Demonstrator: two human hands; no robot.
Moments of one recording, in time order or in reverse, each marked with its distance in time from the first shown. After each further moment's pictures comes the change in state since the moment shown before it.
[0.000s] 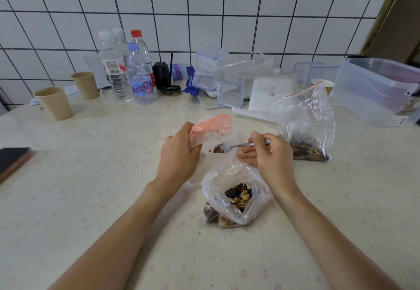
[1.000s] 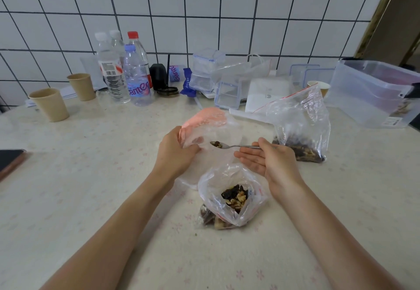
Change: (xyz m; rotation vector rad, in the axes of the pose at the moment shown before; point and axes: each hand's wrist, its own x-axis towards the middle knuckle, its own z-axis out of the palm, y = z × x) left_hand 0.002 0.010 -0.007 -0.397 -0.083 -0.379; right_hand 0.000 -0.014 -0.011 0.468 -0.019 0.442
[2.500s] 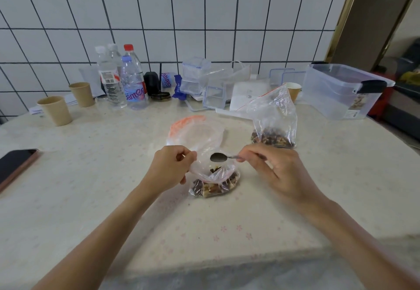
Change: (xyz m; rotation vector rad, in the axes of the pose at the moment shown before) left_hand -0.077 0.014 -0.024 0.208 -0.214 0.111; right_hand -0.101 -0.027 -0.056 -0.970 -0.309 -1.019
